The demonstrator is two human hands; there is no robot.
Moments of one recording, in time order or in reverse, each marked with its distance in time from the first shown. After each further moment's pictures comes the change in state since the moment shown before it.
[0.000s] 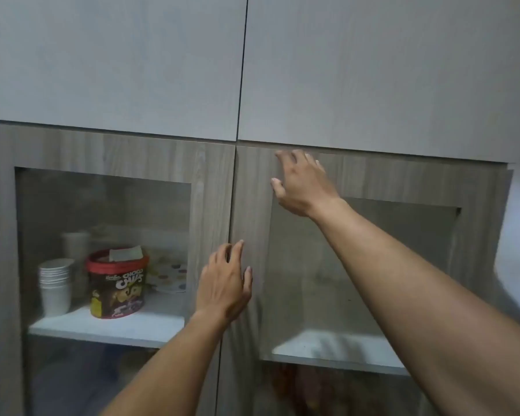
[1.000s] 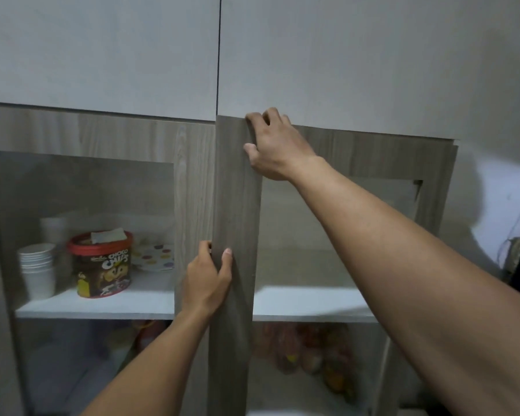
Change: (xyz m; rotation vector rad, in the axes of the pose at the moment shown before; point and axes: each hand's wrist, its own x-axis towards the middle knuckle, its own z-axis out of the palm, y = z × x) left_hand -0.045 -0.008 -0.019 -0.463 -0.052 -0.254; right_hand -0.010 -0.041 -0.060 0.021 -0.074 -0.019
